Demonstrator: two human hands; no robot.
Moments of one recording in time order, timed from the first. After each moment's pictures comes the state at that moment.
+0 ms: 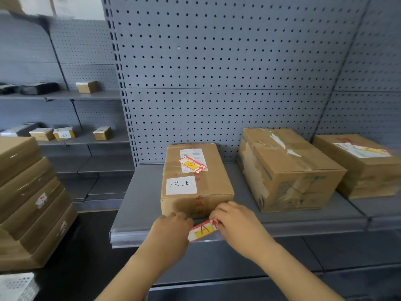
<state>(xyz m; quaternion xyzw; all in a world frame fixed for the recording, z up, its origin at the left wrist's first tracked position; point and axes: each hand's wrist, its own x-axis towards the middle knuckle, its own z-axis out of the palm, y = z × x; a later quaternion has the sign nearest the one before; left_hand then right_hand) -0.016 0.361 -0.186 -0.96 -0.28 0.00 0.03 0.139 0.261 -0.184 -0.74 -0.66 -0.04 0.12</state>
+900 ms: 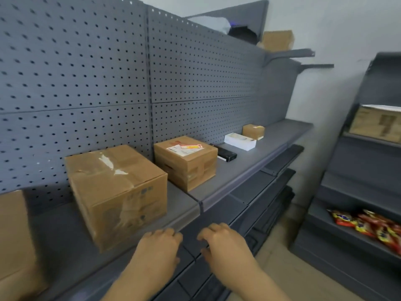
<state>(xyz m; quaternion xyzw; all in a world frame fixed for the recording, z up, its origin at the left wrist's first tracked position) 0.210 0.186 -0.158 -1.00 0.07 0.04 0.03 0.243 0.022 -0.161 -0.94 -0.32 -0.04 0.10</state>
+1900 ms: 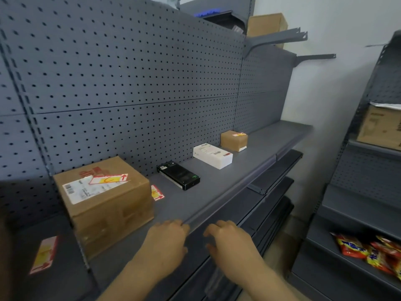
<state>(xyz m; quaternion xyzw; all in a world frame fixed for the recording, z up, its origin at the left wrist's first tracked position) 0.513 0.014 -0.158 -1.00 0.05 0.01 0.05 0.536 -0.147 -0.166 -0.95 -0.29 -0.05 0.12</state>
